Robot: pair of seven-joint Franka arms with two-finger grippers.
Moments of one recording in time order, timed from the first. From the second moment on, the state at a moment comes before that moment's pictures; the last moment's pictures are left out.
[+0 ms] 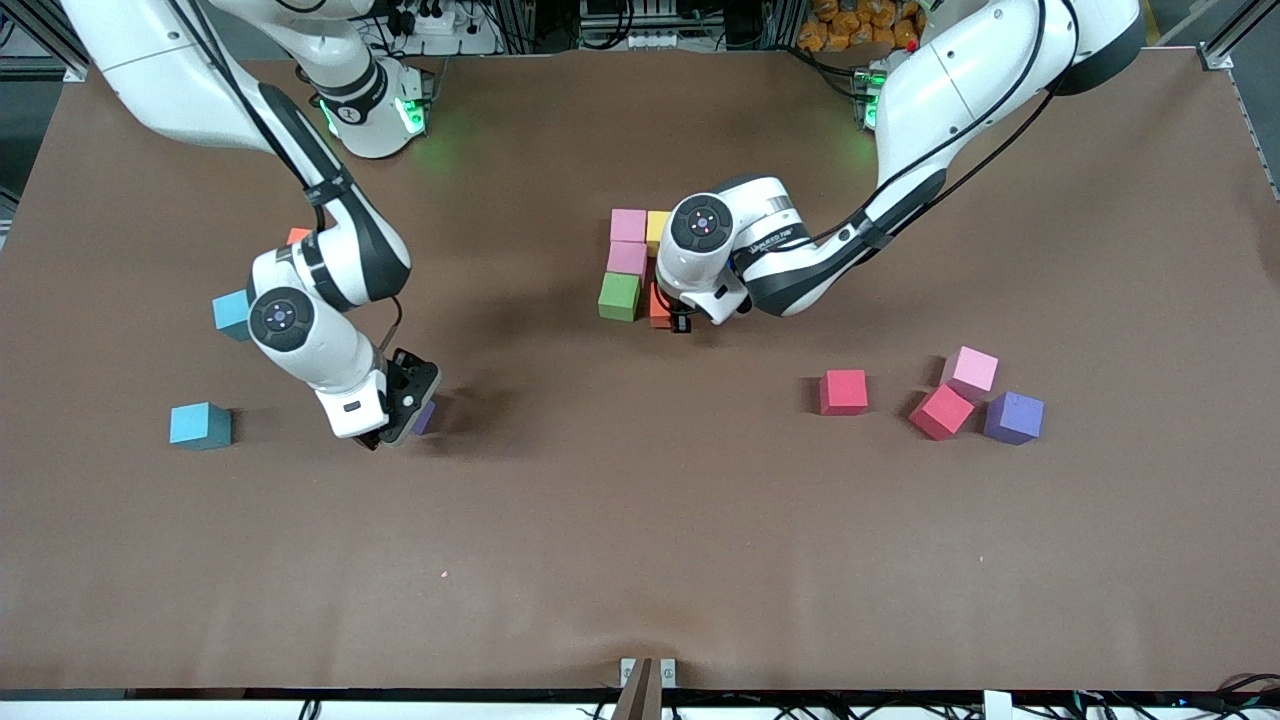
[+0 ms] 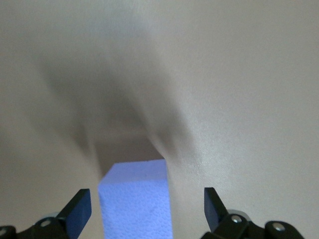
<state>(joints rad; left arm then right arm) -0.05 0.79 -0.87 -1.83 0.55 2.26 -2.75 -0.06 0.48 0.30 -1.98 -0.21 2.47 -0.79</state>
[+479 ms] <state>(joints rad) -0.08 0.79 -0.85 -1.84 0.57 2.29 -2.77 -0.10 0.52 0.30 -1.99 -0.19 2.46 -0.85</state>
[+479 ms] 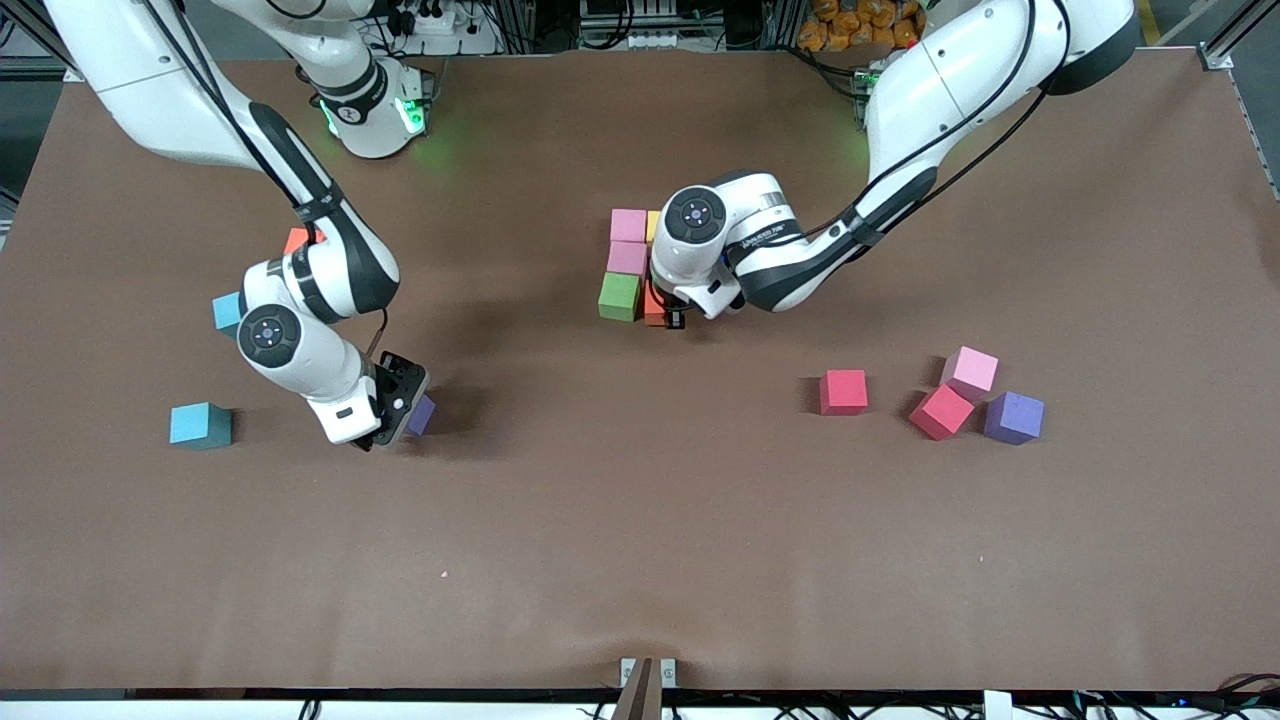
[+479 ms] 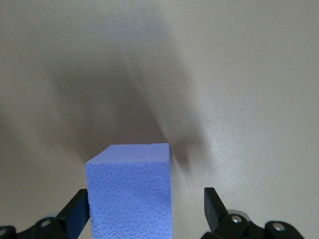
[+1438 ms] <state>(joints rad) -0.14 0.79 -0.79 -1.84 0.57 2.32 -2.79 -0.08 0.53 0.39 -1.89 -0.11 2.35 -0.58</state>
